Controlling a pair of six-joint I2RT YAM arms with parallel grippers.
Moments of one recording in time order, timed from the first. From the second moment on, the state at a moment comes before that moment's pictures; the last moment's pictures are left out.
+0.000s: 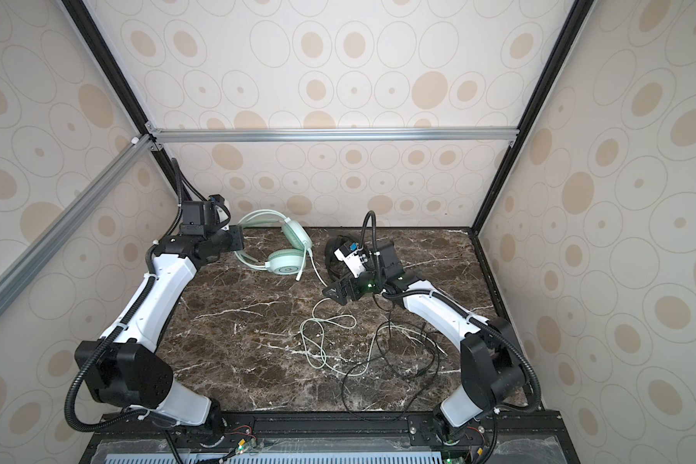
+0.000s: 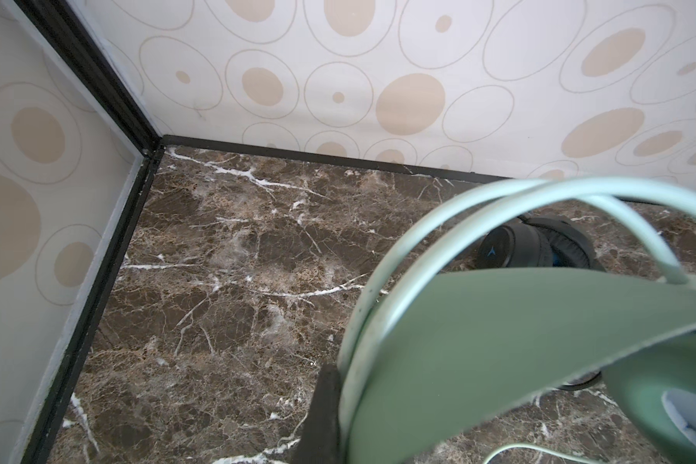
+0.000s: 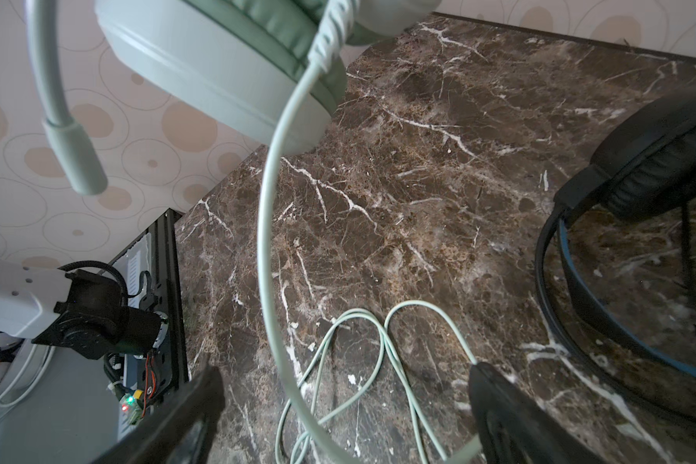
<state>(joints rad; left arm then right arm) -0.06 1.52 1.53 -0.65 0.03 -0.19 0.49 1.53 1.12 -0.23 -0.67 0.06</state>
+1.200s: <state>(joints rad) -0.16 1.50 1.73 -0.72 0.23 -0.35 0.48 1.39 1.03 -0.04 -0.77 0.18</state>
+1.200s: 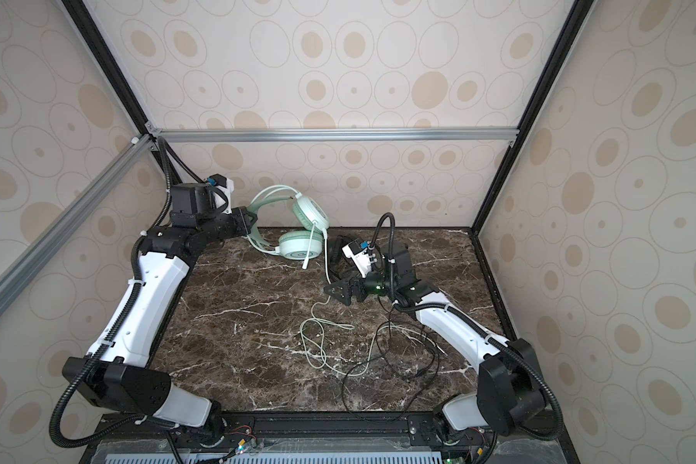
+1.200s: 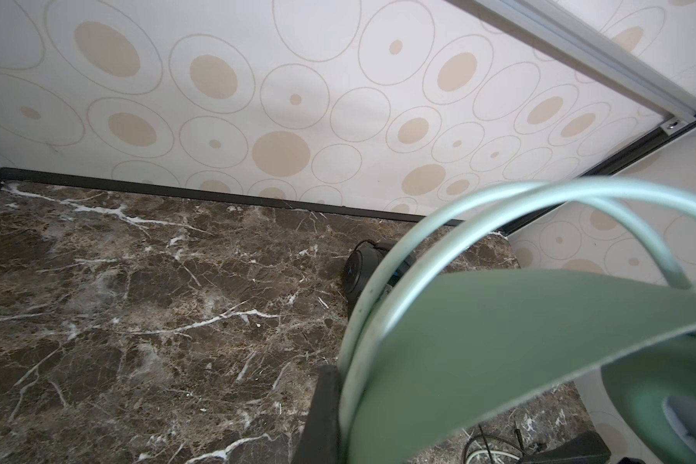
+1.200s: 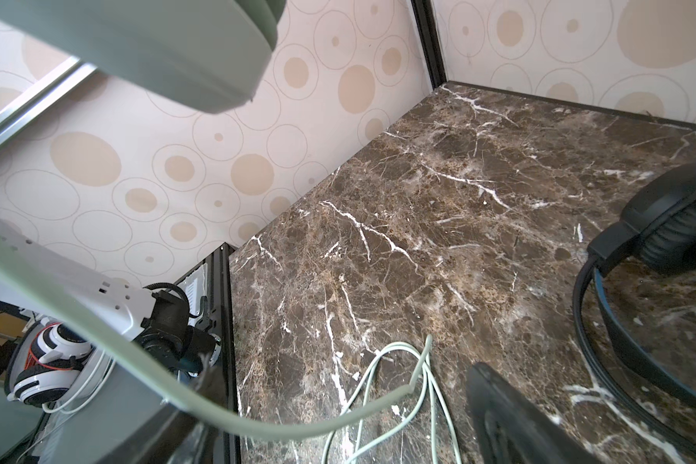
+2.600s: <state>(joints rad) -0.39 1.71 2.21 -1.01 0.09 -0.61 0.52 1.34 0.73 0.45 -0.64 0.37</state>
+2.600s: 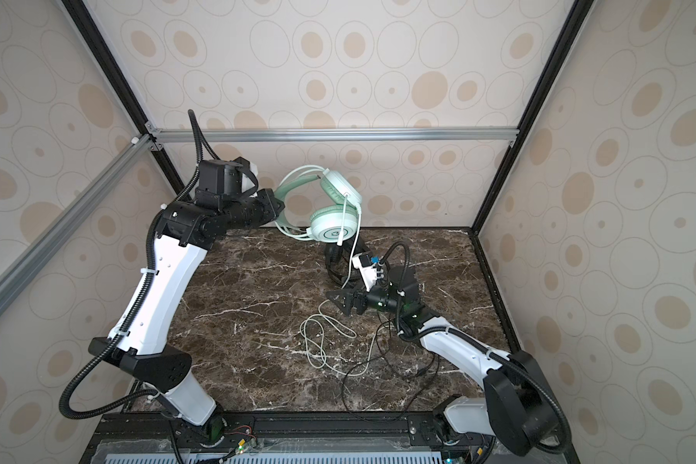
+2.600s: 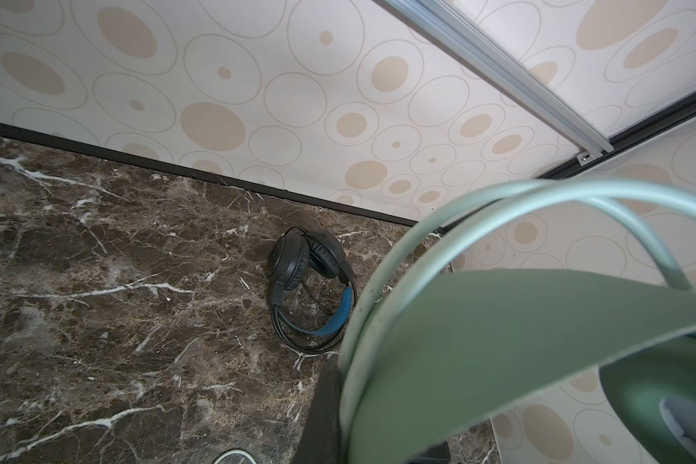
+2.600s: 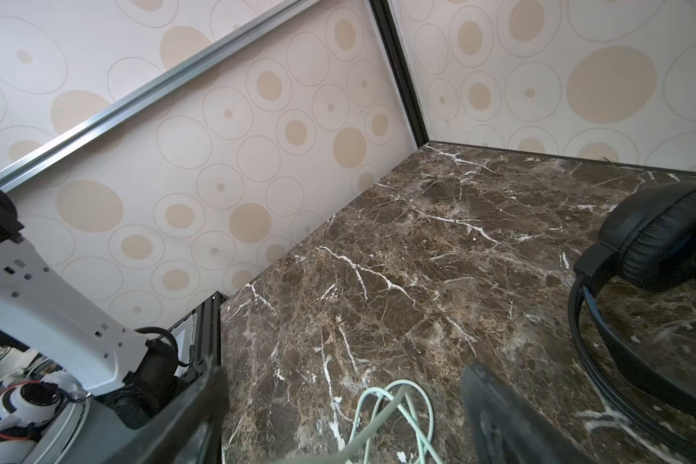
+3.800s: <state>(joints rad) -0.21 1.67 1.89 -0.88 0.04 -0.57 0.60 1.26 0.86 -0.02 -0.26 0.16</state>
